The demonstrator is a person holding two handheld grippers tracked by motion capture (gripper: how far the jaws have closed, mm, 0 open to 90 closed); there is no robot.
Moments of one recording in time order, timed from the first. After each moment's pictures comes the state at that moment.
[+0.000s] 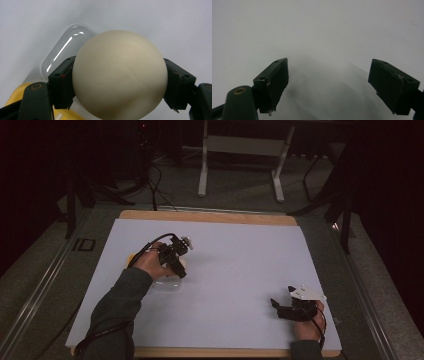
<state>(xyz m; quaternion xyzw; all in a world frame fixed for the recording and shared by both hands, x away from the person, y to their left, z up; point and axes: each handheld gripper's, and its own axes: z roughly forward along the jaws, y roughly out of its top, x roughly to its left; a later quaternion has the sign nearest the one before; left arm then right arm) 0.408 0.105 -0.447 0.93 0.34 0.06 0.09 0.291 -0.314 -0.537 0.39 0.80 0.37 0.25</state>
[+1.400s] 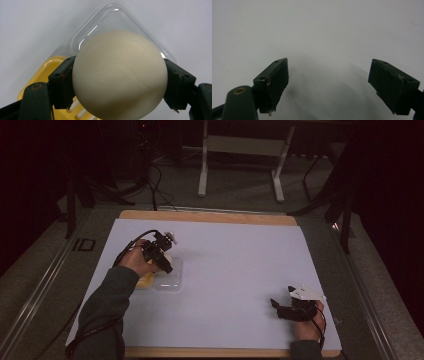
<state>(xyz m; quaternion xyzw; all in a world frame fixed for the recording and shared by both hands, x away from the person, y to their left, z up) 0.413 0.150 -0.447 0.91 0.39 0.08 0.09 0.291 -0.313 -0.537 0.39 0.80 0.37 0.26</state>
